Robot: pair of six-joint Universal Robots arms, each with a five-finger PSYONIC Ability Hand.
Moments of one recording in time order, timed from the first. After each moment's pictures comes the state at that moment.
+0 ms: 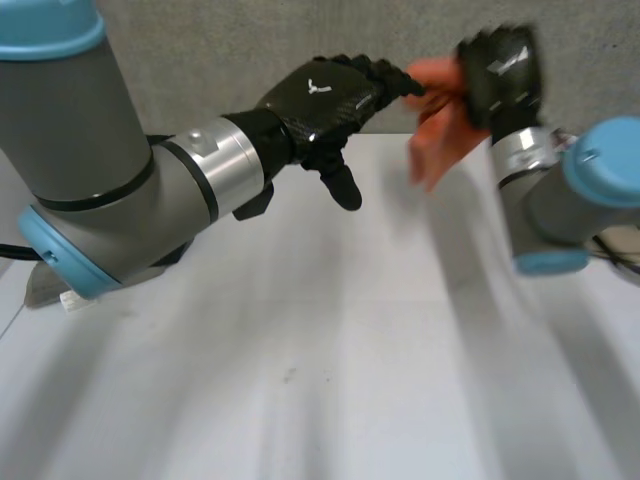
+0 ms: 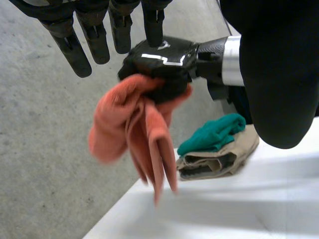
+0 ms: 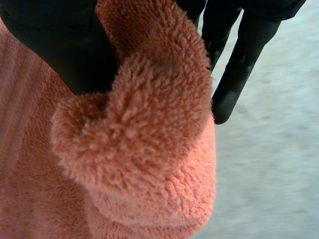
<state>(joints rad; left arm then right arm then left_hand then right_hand) 4.12 -2.02 -0.94 2.99 -1.10 3.30 1.91 -0.94 1.16 -0.69 1.50 2.72 0.20 0.21 0.21 0.20 0.05 0.98 1.14 1.16 1.20 0.93</state>
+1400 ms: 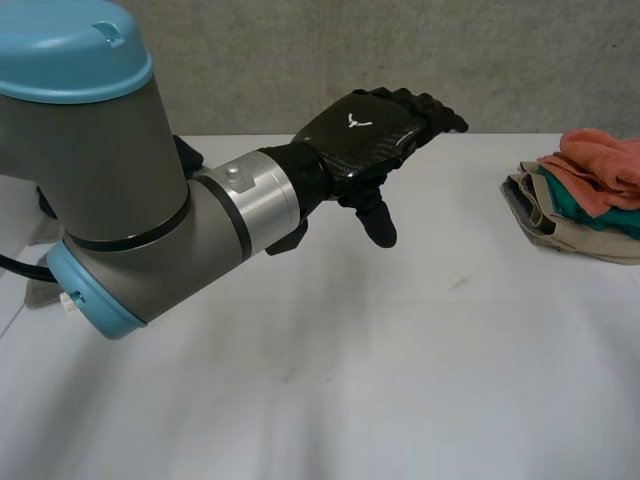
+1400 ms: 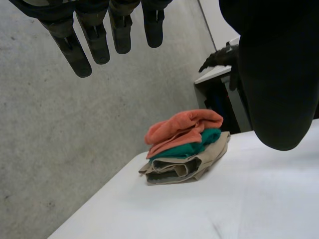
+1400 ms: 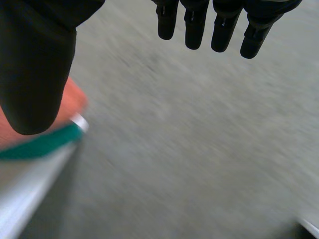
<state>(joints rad) 4.03 -2.02 -1.00 3.00 -1.12 3.27 1.02 -0.93 1.16 -0.34 1.08 2.86 0.20 0.21 0.21 0.20 0.05 0.23 0.22 0.21 0.21 0.04</state>
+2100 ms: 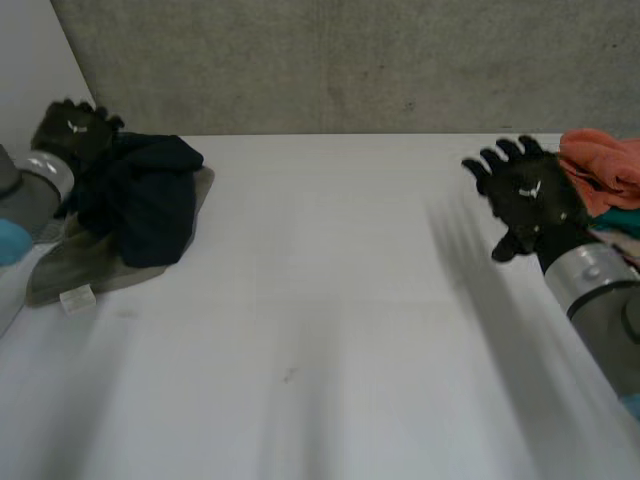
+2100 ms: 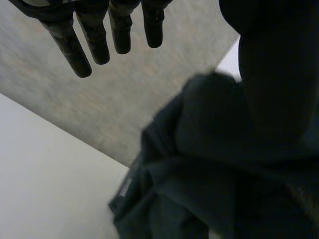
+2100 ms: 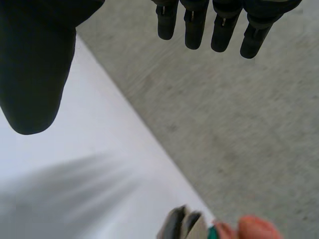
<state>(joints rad) 4.70 -2.35 -0.88 3.16 -1.36 3.81 1.78 -1.34 1.84 -0.52 1.29 2.60 0.20 0.21 0.21 0.20 0.05 0.23 0.22 0.21 0.21 0.04</state>
